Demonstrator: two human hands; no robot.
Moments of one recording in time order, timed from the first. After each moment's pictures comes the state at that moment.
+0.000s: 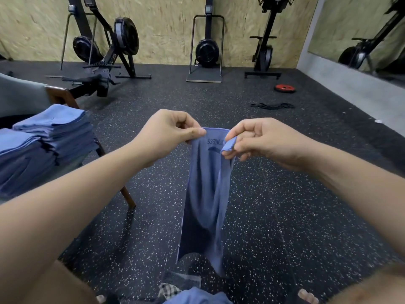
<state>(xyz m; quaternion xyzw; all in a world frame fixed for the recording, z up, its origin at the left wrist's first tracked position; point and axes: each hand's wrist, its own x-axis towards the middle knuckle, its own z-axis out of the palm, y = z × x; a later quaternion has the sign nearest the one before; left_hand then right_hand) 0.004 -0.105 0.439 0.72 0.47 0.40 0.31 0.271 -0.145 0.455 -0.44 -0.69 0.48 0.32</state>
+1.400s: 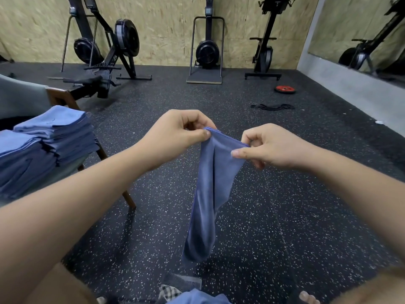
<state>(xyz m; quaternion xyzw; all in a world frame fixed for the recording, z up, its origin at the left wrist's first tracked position) 0.013 -0.117 0.447 0.77 0.40 0.38 0.31 0.285 -0.136 0.447 -0.53 -0.78 0.26 0.20</state>
